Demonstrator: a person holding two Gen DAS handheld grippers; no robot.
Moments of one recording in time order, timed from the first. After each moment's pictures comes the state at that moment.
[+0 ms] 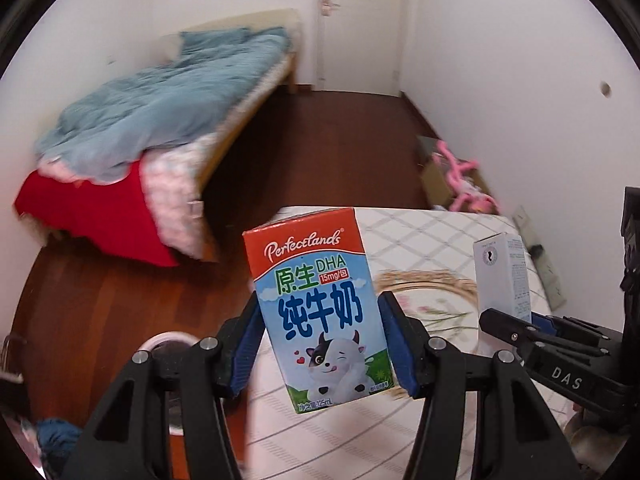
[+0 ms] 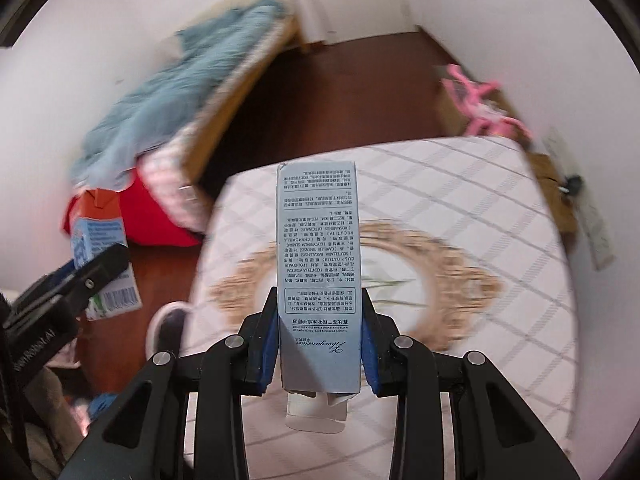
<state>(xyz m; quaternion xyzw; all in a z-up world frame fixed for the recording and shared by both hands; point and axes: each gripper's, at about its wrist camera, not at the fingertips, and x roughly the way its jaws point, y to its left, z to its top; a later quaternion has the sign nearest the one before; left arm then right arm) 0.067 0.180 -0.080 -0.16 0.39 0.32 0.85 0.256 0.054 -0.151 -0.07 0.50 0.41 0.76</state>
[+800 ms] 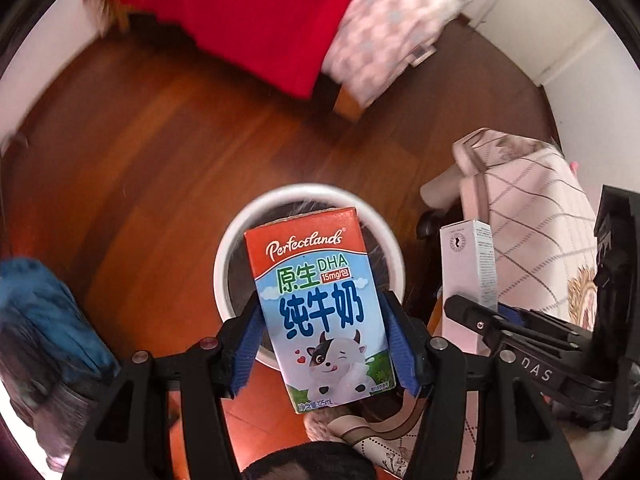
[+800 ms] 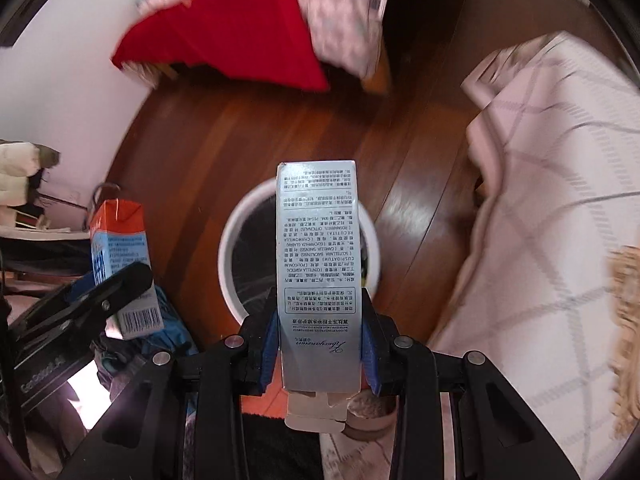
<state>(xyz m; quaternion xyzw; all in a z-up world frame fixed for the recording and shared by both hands) -0.158 0.407 -0.312 -0.43 0.46 0.39 0.67 0.004 0.386 -0.370 -0.26 0.61 0.50 0.56</state>
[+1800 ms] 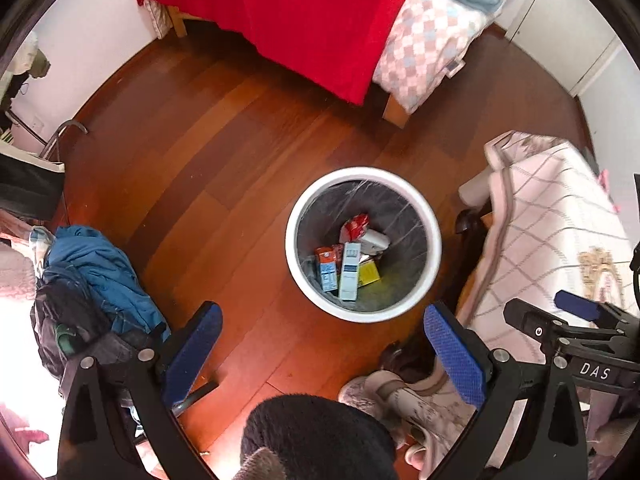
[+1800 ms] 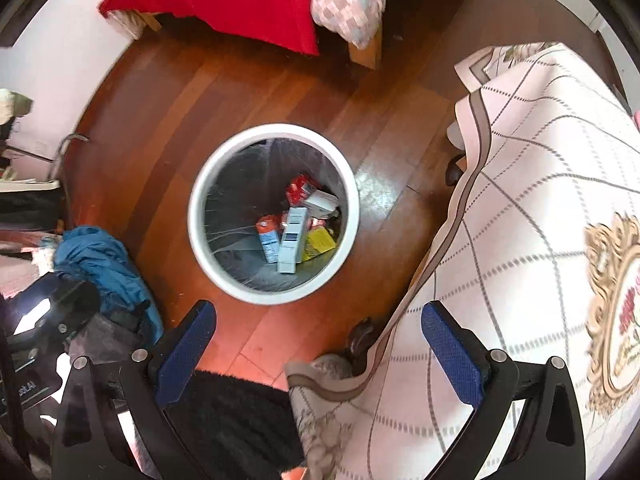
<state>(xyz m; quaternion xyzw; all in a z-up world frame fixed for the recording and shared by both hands) -0.211 0.336 -0.241 -0.39 0.46 0.47 0.65 -0.013 0.342 -0.315 -0.35 0.58 0.48 0.56</state>
